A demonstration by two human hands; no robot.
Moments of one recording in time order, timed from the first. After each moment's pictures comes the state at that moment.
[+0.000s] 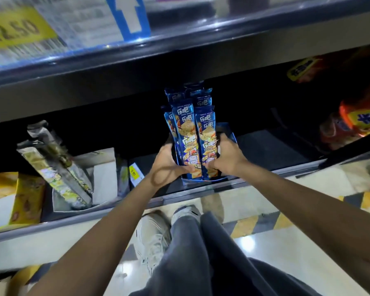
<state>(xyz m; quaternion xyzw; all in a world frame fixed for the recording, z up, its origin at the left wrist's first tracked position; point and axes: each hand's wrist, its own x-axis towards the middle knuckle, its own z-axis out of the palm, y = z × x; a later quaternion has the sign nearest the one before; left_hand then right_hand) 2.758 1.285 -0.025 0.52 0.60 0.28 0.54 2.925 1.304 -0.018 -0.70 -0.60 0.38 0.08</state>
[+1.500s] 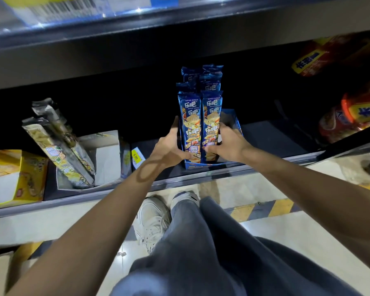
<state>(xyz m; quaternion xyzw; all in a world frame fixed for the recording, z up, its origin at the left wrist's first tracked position) 2.753 1.288 -0.019 0.60 0.68 0.10 0.41 2.926 1.299 -0.003 -0.65 -0.65 0.39 0.06</state>
